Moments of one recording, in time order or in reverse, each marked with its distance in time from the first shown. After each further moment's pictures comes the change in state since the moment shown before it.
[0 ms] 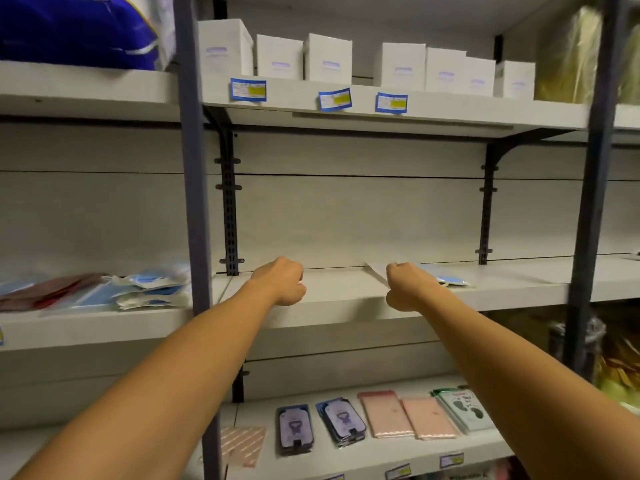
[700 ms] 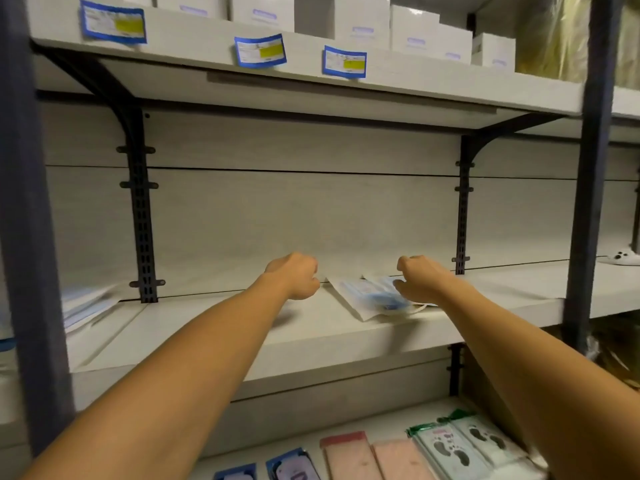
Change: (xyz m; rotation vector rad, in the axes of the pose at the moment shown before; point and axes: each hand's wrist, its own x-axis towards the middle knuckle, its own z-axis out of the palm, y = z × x) left_hand 0.196 0.092 0.055 0.002 0.032 0.121; right_hand 0.150 0.157 0.052 0.042 0.080 0.065
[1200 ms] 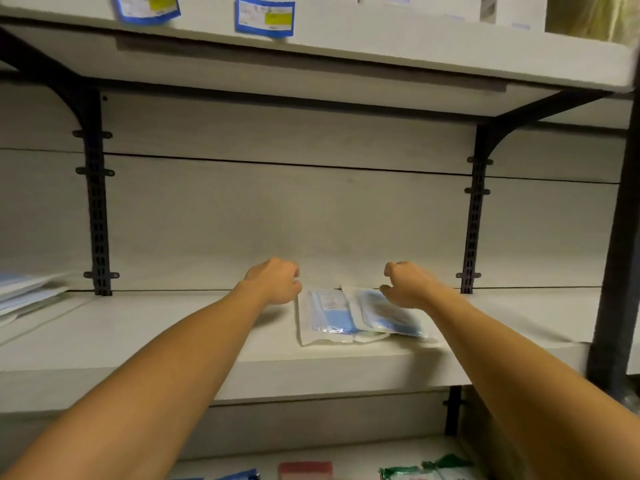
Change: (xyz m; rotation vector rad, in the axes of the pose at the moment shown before) left_hand 0.084 0.048 0.047 -0.092 -0.011 -0.232; right_hand 0.103 0.091 0.046 0.044 -0.052 -0.147
